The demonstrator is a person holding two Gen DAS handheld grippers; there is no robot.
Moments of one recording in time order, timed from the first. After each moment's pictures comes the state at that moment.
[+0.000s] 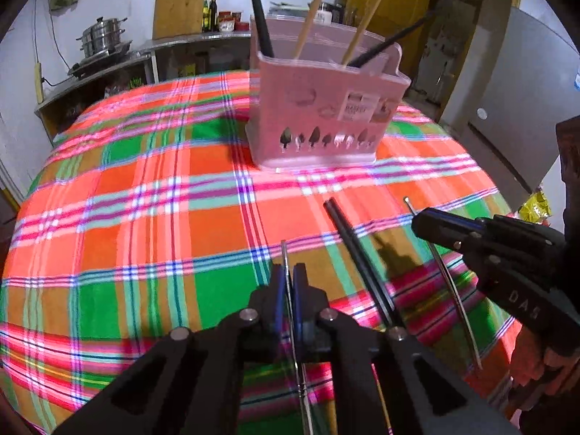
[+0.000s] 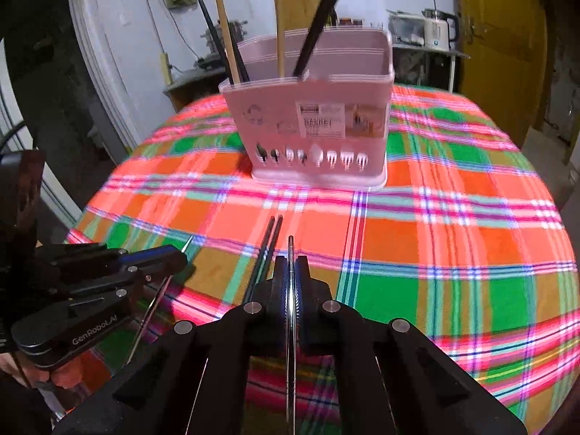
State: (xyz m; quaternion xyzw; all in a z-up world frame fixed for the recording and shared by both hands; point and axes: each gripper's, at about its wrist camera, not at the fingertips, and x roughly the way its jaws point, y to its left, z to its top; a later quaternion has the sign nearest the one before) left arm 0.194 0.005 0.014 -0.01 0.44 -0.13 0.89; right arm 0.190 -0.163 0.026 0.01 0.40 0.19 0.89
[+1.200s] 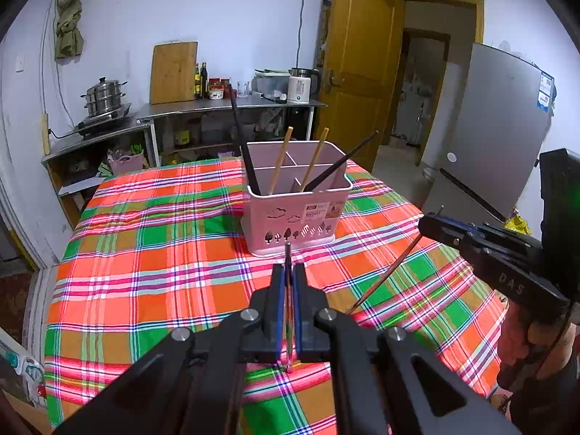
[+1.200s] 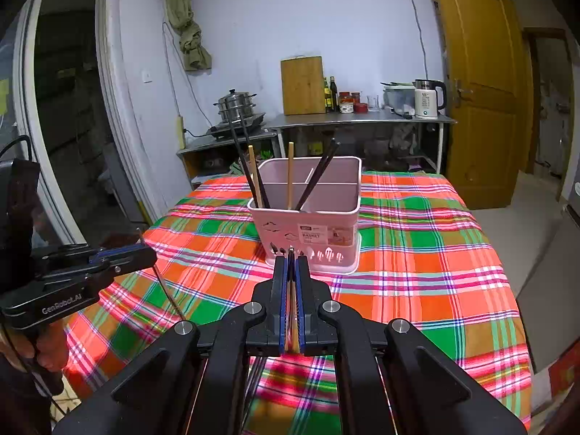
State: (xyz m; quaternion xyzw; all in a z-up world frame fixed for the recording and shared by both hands) left arm 0.144 0.017 0.120 -0.01 0.33 -0.15 0.93; right arm 0.144 -0.188 0.115 0.02 0.29 0.19 0.94
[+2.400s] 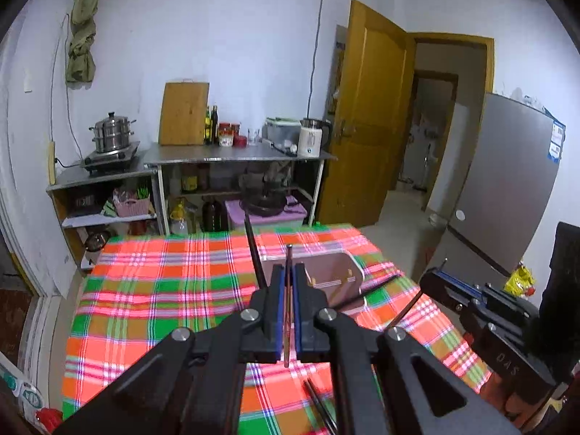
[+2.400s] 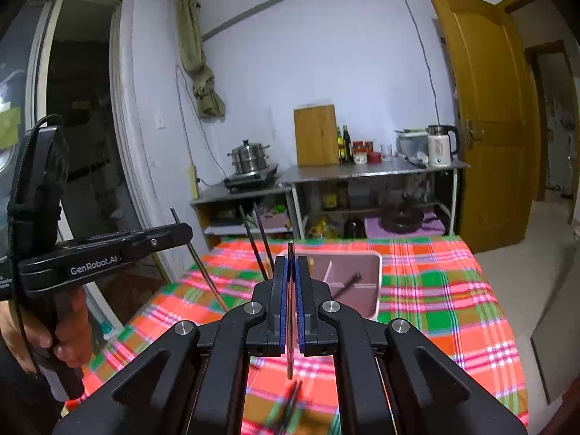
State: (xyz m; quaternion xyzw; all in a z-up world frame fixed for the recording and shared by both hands) left arm 0.221 0.023 0.209 -0.04 0.25 -0.14 0.96; right arm 0.193 -0.172 0.180 0.05 0.19 0.22 0.96
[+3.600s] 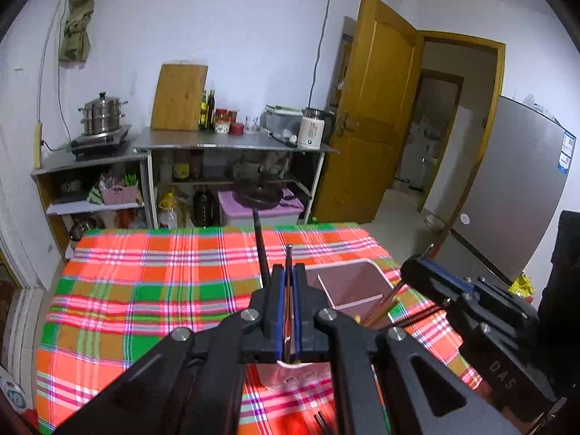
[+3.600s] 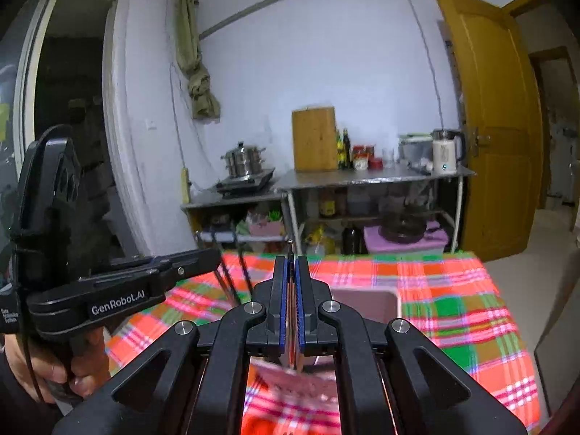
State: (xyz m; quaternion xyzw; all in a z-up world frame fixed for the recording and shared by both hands) left arm 0.298 0.030 0.162 -0.06 0.28 -0.15 0.95; right arm 0.257 -0.146 0.156 0.03 0.20 0.22 0.95
